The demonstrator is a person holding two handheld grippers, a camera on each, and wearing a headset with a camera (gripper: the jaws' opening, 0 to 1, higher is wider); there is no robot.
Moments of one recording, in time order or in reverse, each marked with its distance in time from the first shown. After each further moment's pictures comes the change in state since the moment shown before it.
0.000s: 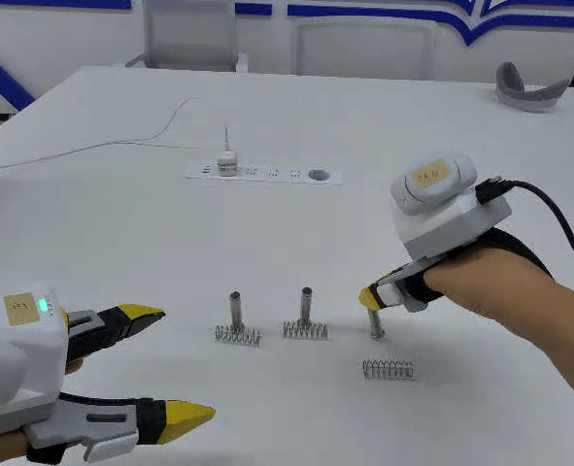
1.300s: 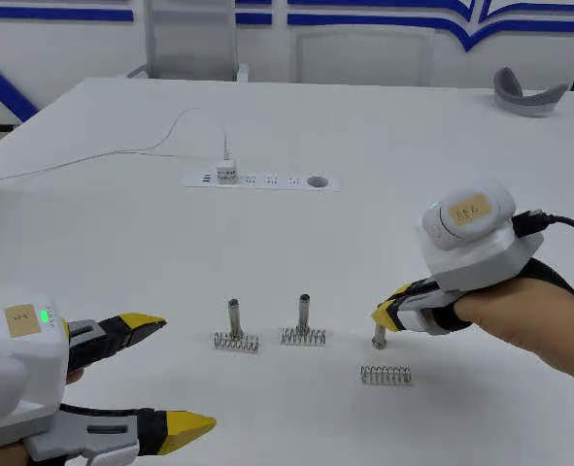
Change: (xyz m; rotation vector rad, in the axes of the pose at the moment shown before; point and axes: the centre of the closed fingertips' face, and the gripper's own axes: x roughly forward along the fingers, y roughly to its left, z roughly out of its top) left arm -0.002 -0.006 0.004 0.004 0.004 0.006; right arm -0.010 0.001 -0.011 -0.102 -0.086 0.034
